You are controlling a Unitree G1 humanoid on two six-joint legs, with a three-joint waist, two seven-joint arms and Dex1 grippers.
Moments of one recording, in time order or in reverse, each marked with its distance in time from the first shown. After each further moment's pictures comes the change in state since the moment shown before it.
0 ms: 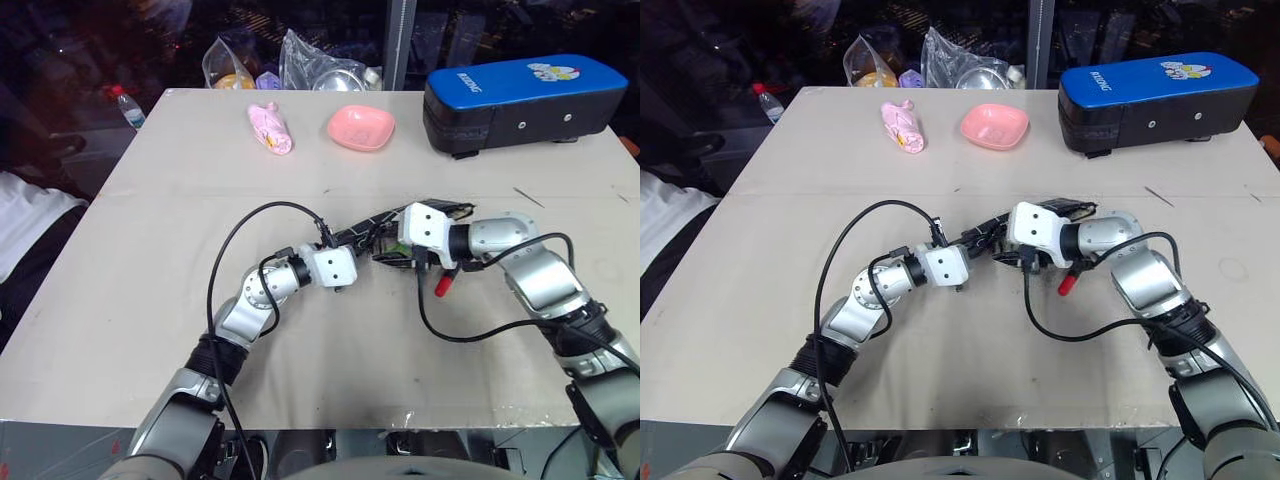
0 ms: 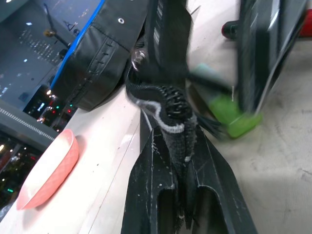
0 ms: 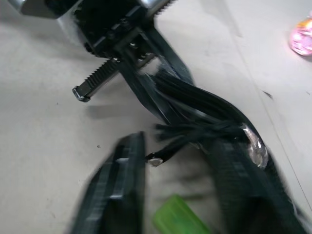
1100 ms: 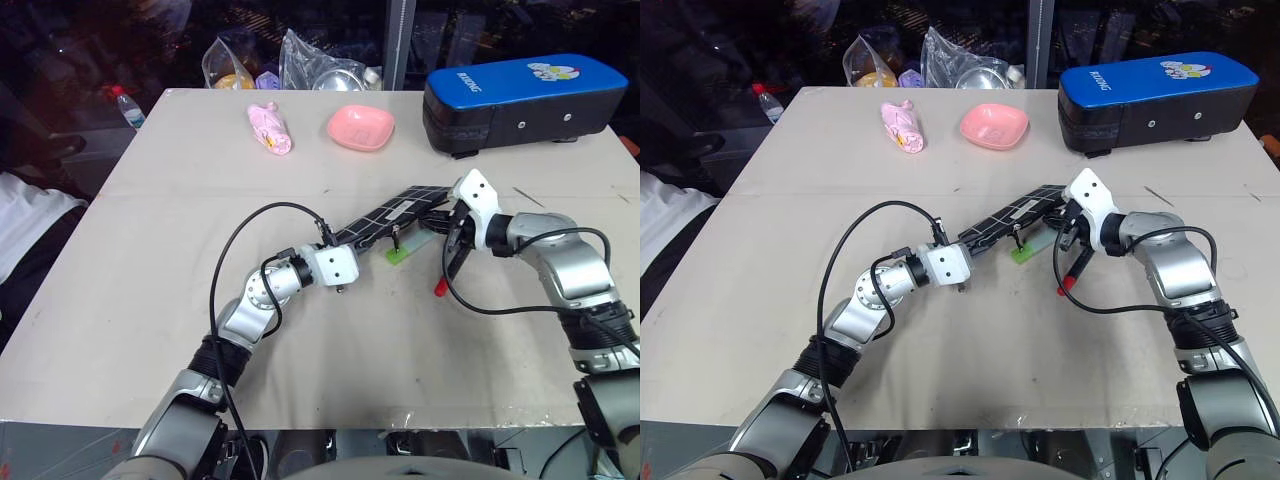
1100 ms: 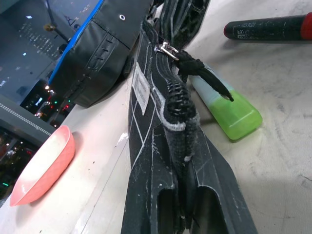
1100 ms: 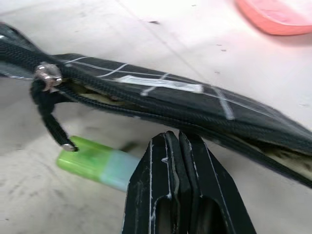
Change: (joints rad) left arm 0.004 -0.016 -0.001 -0.003 -0.008 0.027 -0.002; right arm -0.001 0.000 -0.158 0.156 0.092 0.192 -0.163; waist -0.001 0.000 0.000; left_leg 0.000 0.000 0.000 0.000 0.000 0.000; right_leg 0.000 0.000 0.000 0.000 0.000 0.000
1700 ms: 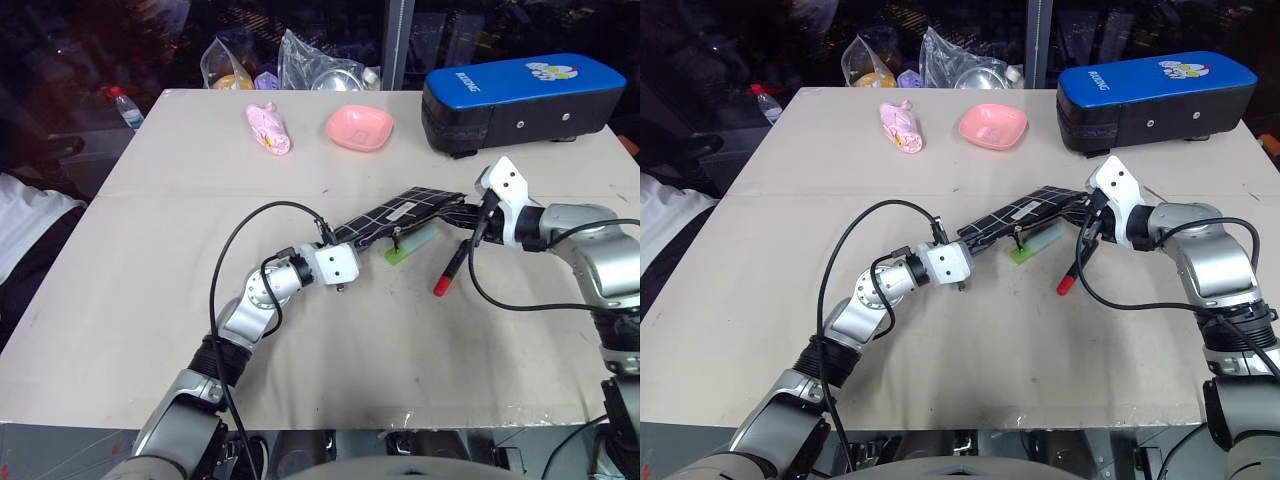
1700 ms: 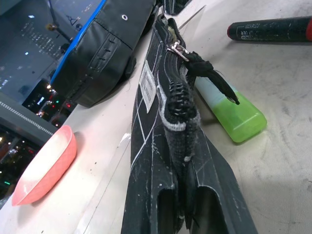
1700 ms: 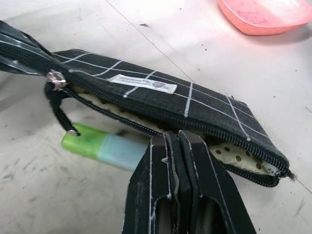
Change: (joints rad) left arm -0.003 -0.002 0.001 -0.005 0.000 0.010 0.009; right arm 0.012 -0.095 -0.057 -0.055 0.046 0.079 0.017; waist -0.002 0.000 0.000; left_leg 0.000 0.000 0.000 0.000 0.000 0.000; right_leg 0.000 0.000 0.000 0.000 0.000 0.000
